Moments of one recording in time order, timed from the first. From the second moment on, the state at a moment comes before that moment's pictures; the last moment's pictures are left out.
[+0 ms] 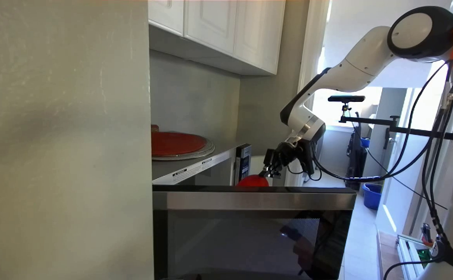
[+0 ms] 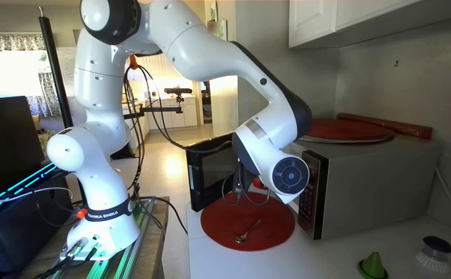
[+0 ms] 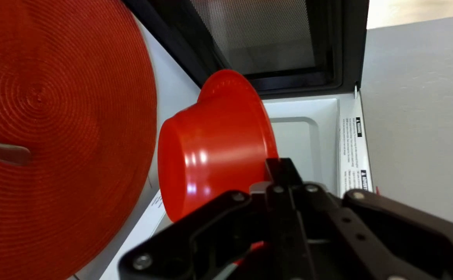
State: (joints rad) arm -0.23 0.28 -0.21 -2.22 1.17 1.67 -0.81
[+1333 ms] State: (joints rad) arm -0.34 0.44 -0.28 -2.21 1.28 2.03 -0.89
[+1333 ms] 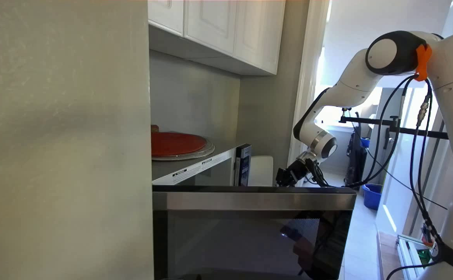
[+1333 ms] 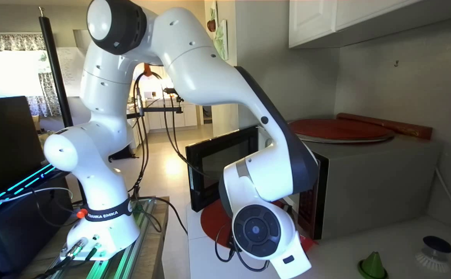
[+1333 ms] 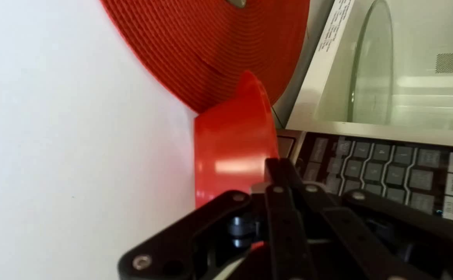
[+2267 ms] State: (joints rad) arm -0.38 0.49 -0.29 -2.19 1.29 2.11 -0.89
